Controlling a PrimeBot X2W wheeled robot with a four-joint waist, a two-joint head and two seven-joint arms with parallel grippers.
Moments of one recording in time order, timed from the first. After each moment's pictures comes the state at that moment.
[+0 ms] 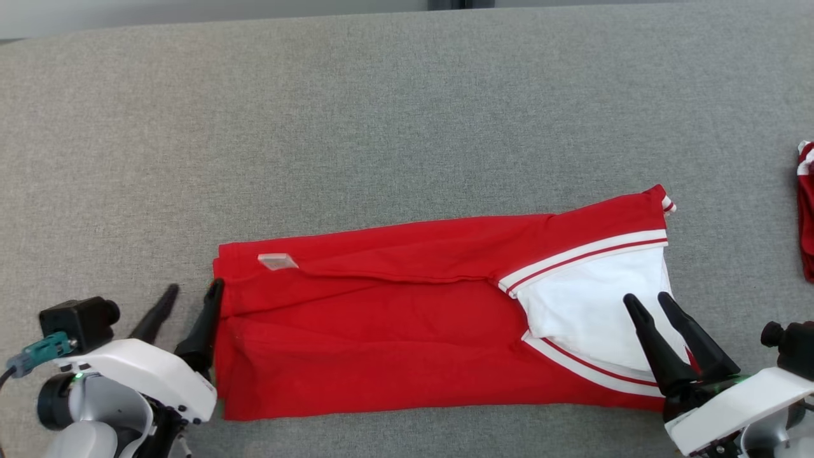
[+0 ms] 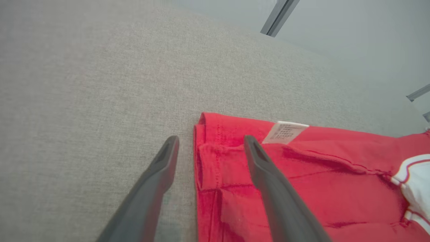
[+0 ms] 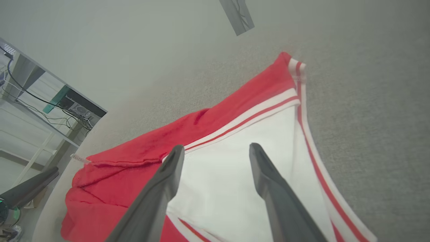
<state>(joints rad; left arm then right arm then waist) -0.11 0.45 -0.32 -0.03 -0.87 0.17 0.12 -0.03 -0.38 0.29 -0.02 0.92 0.13 -0.05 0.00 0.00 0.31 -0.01</state>
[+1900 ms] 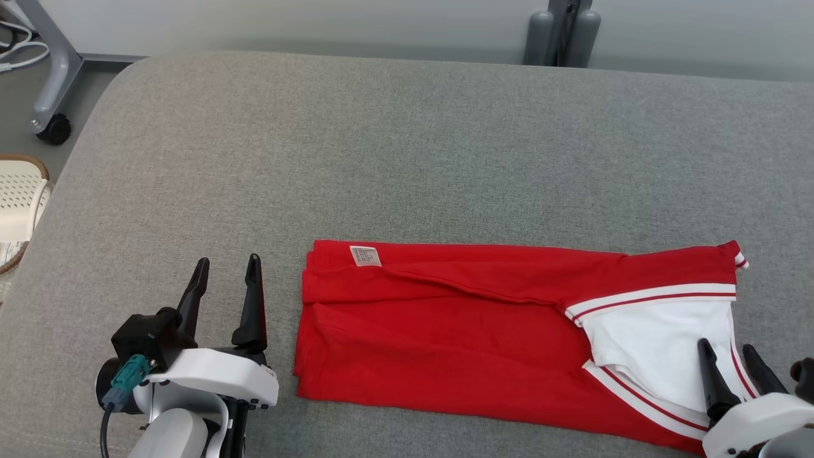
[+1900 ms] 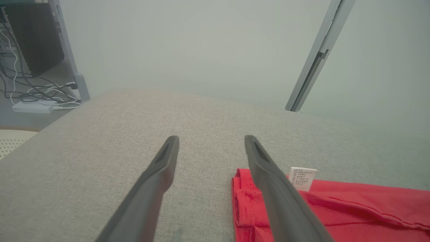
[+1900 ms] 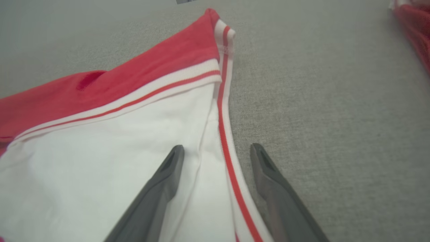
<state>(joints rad) -0.20 0.25 -0.37 0.20 -0.60 0.19 -0.26 -0.08 -0.23 0.03 0.47 0.47 0.13 -0.13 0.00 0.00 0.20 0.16</state>
